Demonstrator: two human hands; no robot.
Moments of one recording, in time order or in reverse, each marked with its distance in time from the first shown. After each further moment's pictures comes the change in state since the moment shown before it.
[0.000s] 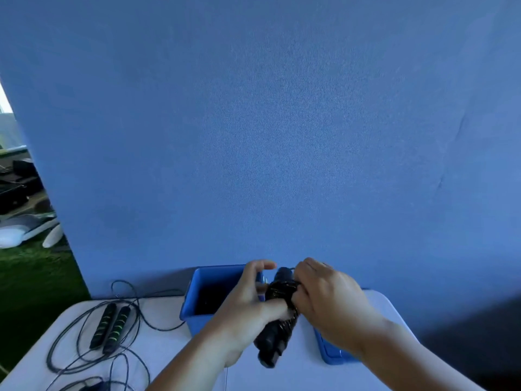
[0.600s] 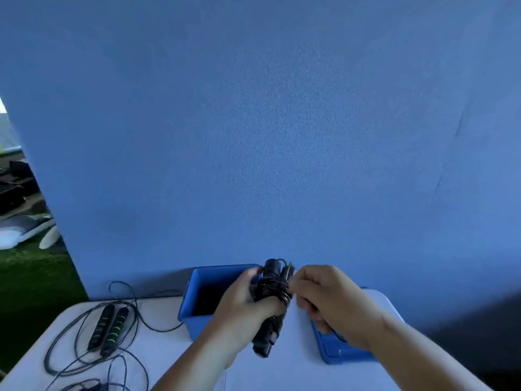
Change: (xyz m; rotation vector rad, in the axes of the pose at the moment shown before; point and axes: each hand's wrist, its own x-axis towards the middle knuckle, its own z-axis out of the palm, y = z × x) left_hand 0.011 -0.011 -0.001 -0.071 0.047 -0.006; right_hand 0.002 0.000 -0.014 1.013 -0.349 0.583
